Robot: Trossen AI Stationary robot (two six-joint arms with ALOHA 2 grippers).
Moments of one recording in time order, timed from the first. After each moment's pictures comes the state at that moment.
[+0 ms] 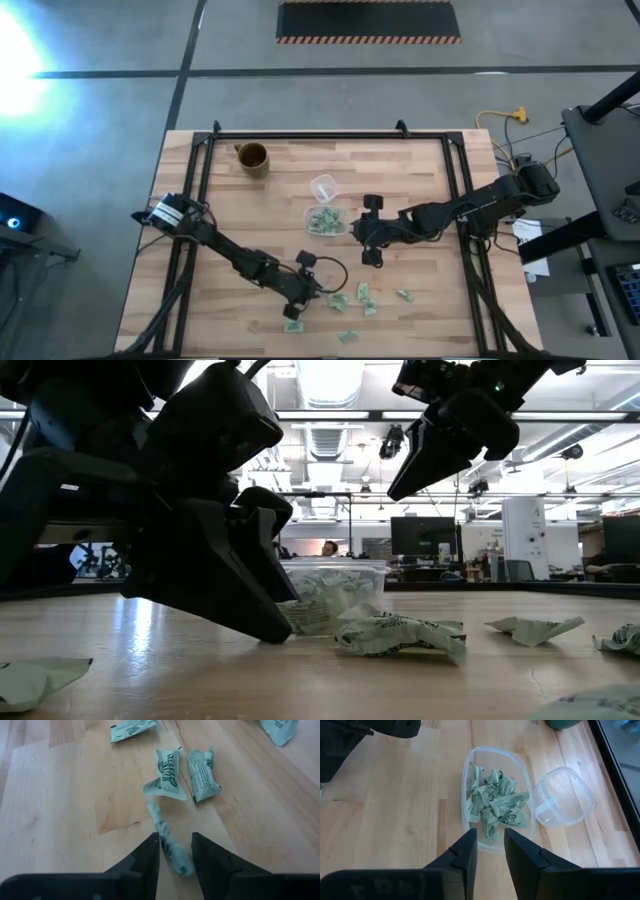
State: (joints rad) left arm -0.47 1.93 0.91 0.32 -0.22 -0.04; right arm 0.24 1.50 0.92 -0.29 0.42 0.05
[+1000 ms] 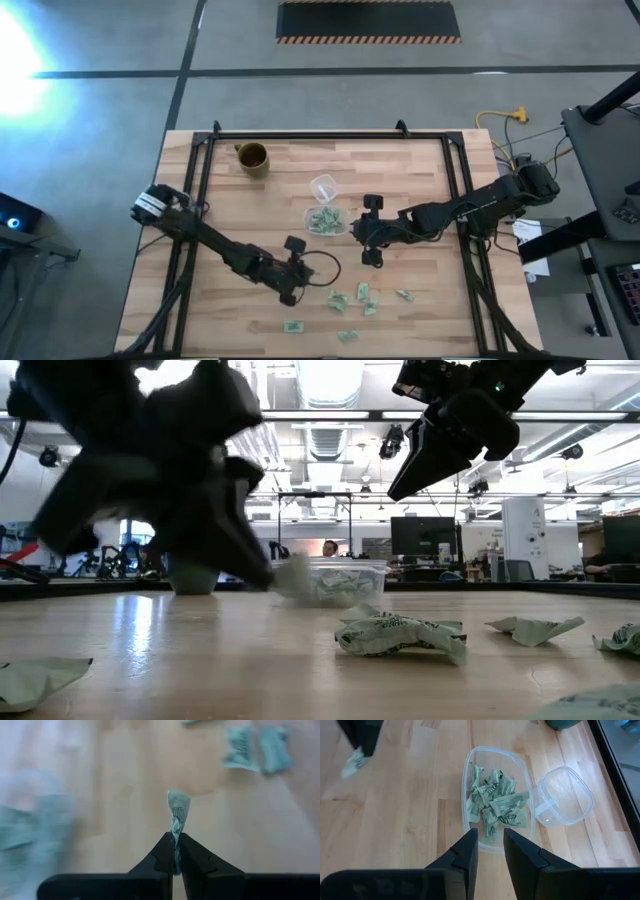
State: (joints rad) left arm -0.47 1.76 0.89 0.07 -0.44 -0.04; right arm 0.24 1.50 0.92 -0.29 0.42 0.05
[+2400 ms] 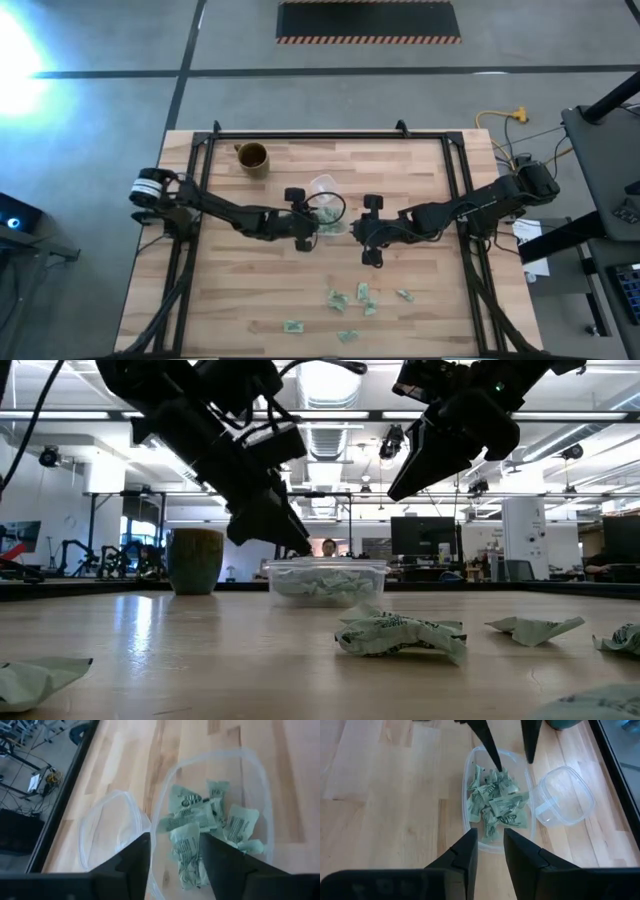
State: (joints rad) left arm -0.13 1.67 0.86 0.10 -0.57 0.16; right arm 0.24 1.50 0.92 -0.29 0.41 0.05
